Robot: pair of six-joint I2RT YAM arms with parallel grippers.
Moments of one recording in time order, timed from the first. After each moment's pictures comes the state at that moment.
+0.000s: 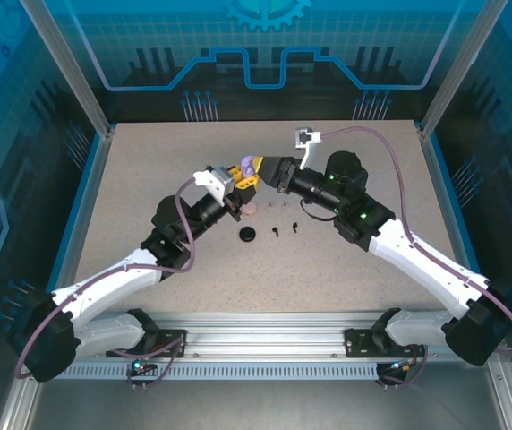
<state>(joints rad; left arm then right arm) -0.65 1.13 0.70 0.68 0.13 0.01 0.68 1.24 1.11 0.12 -0.27 0.76</state>
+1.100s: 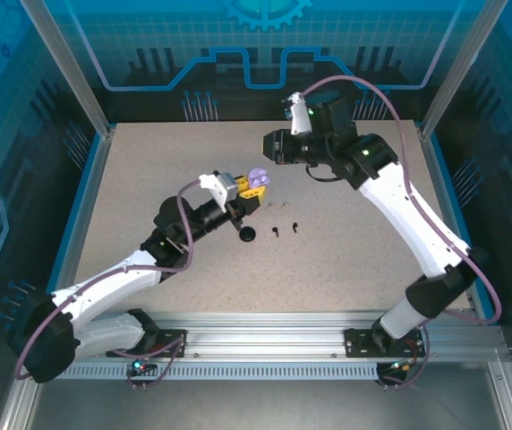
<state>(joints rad) -0.65 1.12 0.68 0.62 0.27 -0.07 0.59 1.61 1.87 -0.82 -0.26 0.49</state>
